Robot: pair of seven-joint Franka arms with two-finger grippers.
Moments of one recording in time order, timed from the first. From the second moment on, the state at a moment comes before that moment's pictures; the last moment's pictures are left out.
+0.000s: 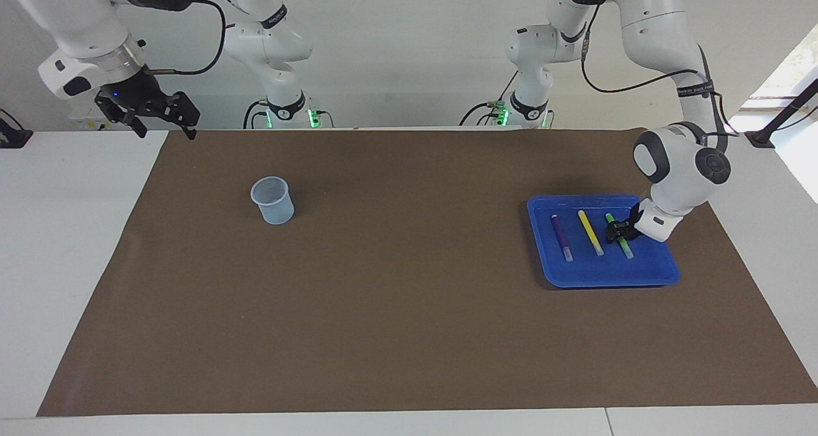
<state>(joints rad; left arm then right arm) 0.02 0.29 0.11 -2.03 -0.02 2.21 0.08 -0.02 -0.07 -0.10 -1.64 -0.04 1.47 -0.06</state>
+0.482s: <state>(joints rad) 0.03 0.28 0.10 -2.03 -0.02 2.21 0.08 -0.02 -0.07 -0.10 -1.64 -0.04 1.47 -0.06</state>
